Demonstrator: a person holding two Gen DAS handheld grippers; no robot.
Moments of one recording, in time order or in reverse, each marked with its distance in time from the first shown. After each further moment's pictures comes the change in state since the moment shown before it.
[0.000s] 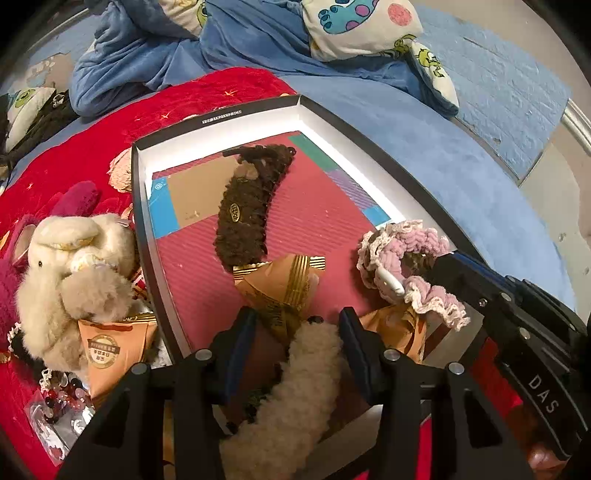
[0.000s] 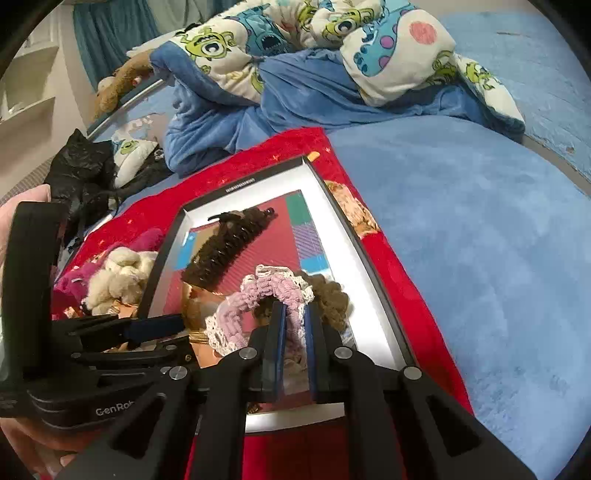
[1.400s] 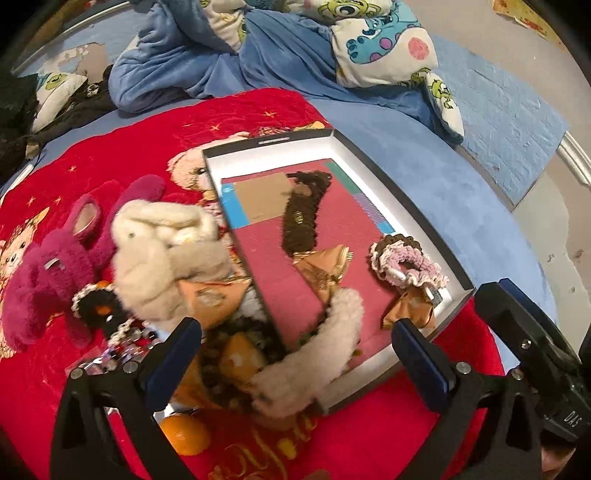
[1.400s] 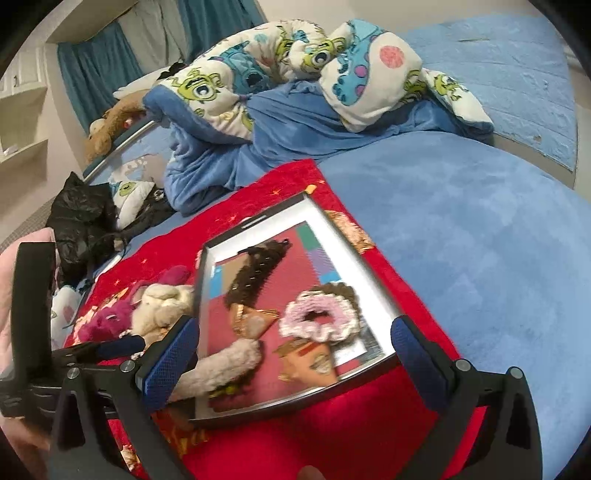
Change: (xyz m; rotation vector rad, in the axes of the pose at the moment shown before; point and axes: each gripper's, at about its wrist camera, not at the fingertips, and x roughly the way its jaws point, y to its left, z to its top) left arm -0.084 0.042 -0.018 -0.076 -0.048 0.012; right arm -0.060 0.034 -0.004 0.132 -0.095 -0.010
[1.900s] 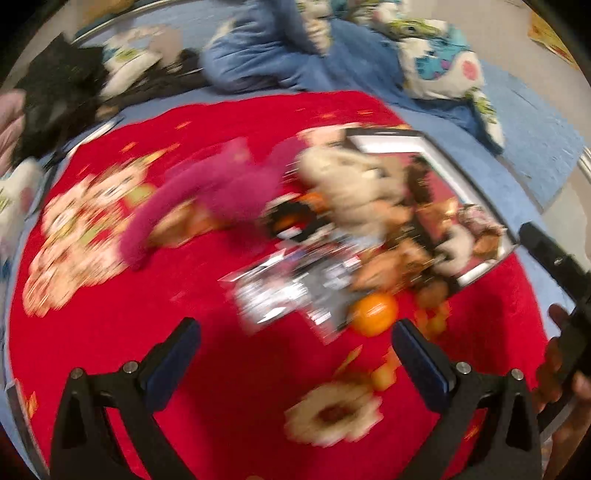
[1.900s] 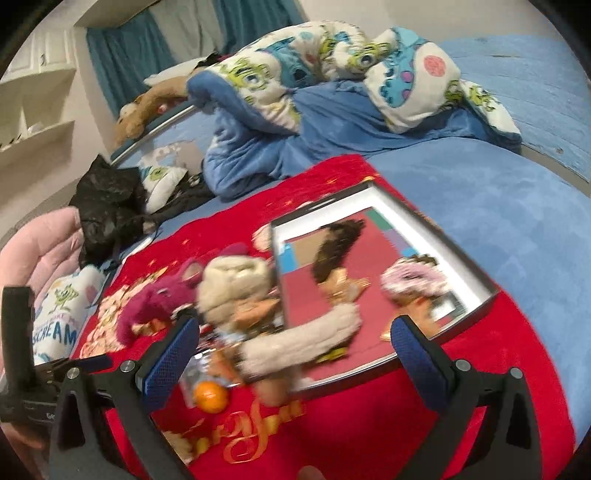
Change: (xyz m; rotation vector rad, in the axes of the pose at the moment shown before) left arm -0.098 0.153 -0.101 -0.111 0.002 0.146; right arm -0.014 0.105 -0.037 -0.079 0.007 0.070
